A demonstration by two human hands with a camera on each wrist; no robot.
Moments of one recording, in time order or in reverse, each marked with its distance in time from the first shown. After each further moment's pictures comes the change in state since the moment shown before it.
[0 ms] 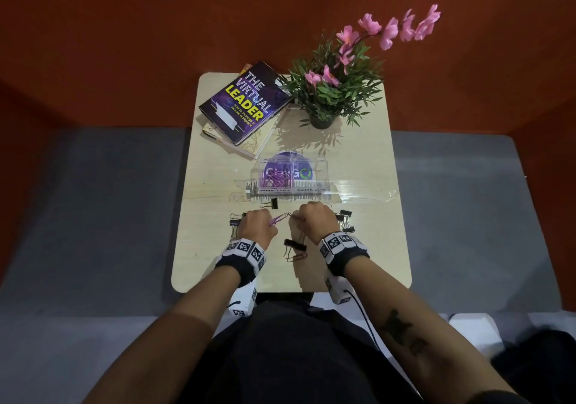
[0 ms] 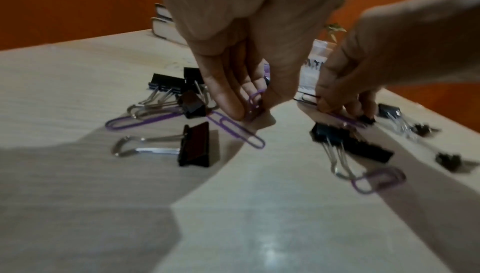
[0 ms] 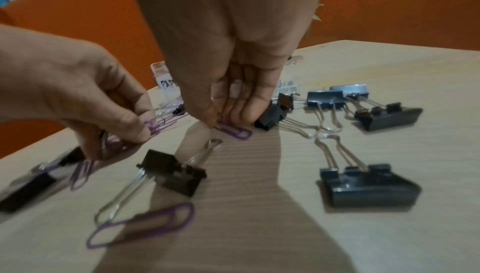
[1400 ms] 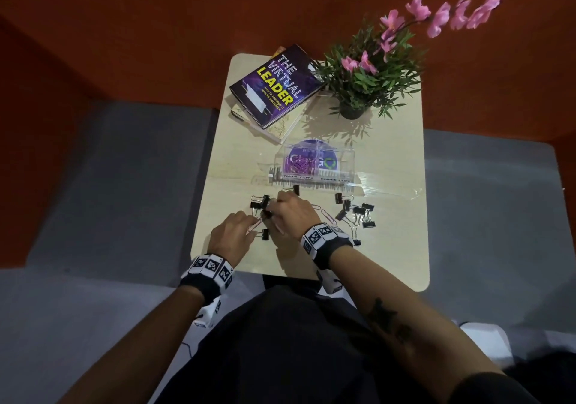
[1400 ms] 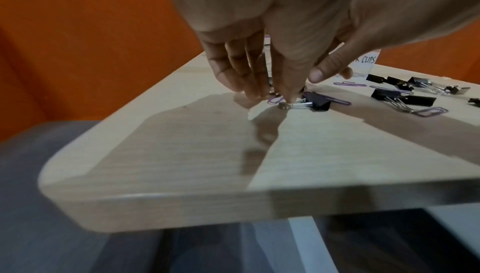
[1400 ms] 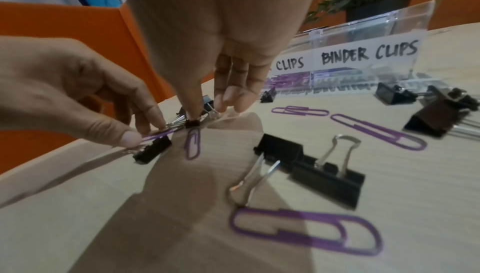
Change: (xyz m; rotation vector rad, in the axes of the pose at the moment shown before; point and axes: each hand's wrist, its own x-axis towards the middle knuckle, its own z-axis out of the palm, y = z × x) left_hand -0.055 -0.097 -0.008 0.175 0.174 0.159; right_hand 0.002 -0.077 0.011 0.051 -0.013 -0.364
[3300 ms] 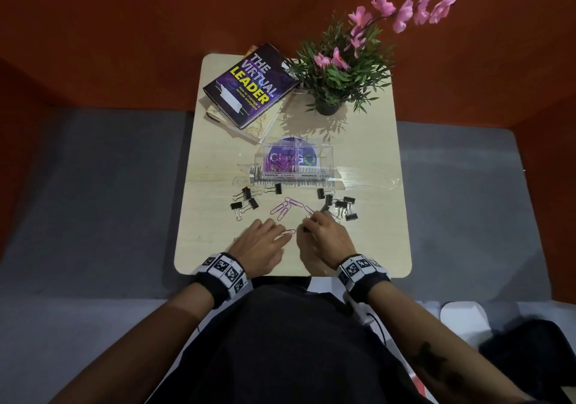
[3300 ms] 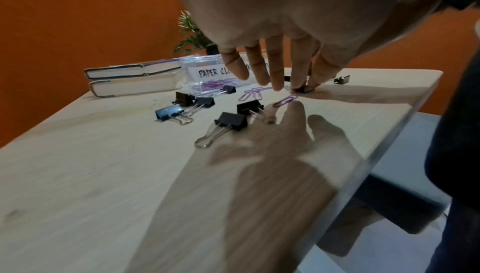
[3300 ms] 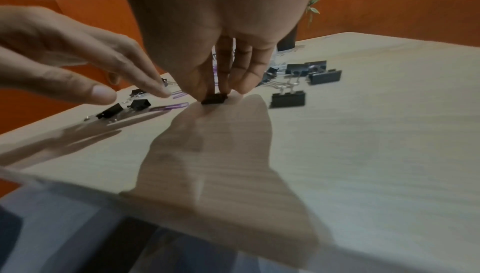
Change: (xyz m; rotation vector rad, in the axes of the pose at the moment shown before) left_hand 0.003 0.052 0.021 0.333 -0.071 0.727; right_hand -0.097 0.057 0.018 -0.089 0.154 0.184
